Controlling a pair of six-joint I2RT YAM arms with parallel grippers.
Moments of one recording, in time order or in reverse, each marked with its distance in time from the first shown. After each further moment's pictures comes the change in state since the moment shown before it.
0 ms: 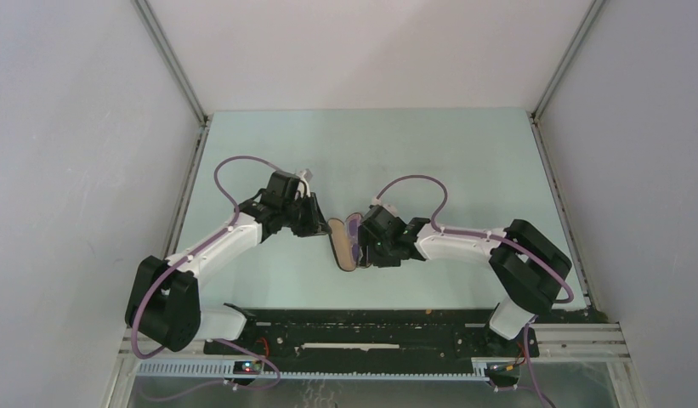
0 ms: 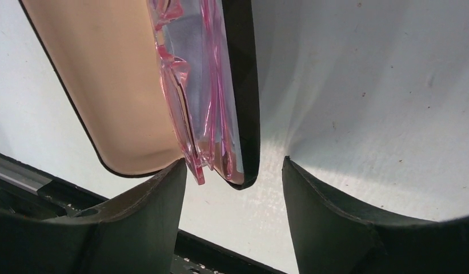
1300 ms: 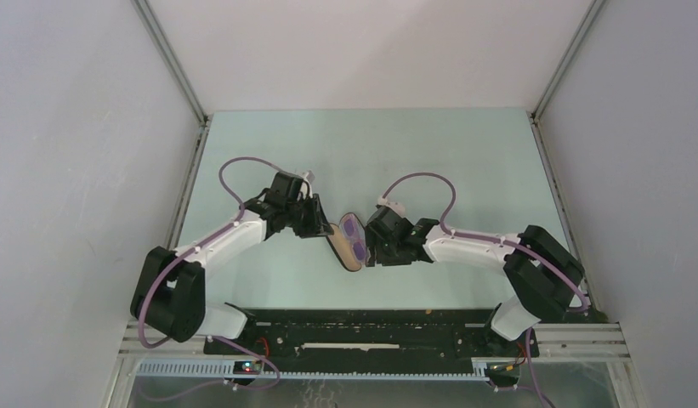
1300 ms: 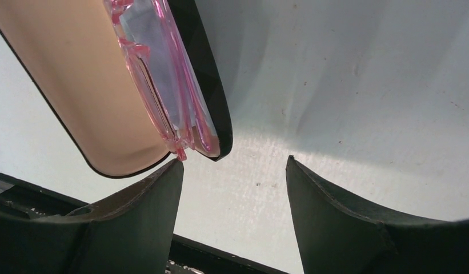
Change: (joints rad) left arm 0.000 0.051 0.000 0.020 0.000 -0.001; right arm 0.002 -0.079 -0.032 -0.061 0.084 -0.063
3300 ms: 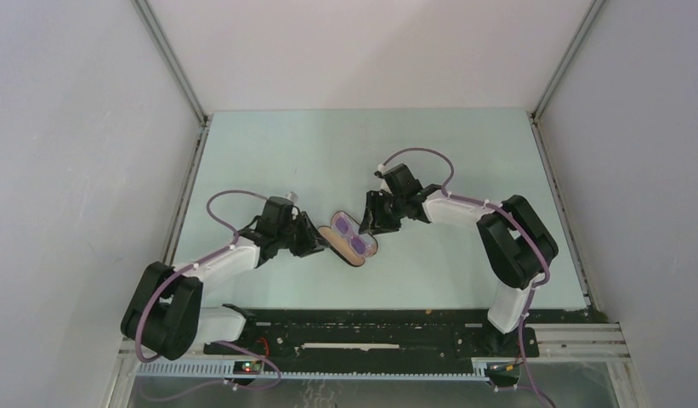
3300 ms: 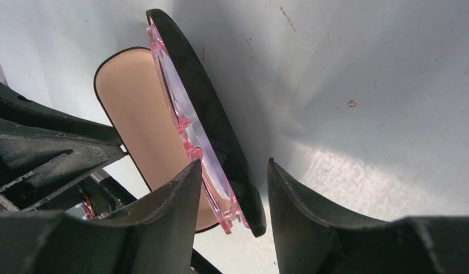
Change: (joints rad) left arm 0.024 -0.109 -0.299 0.262 -0.013 -0.262; right arm -0.303 0.230 0.197 0.164 -0.469 -0.191
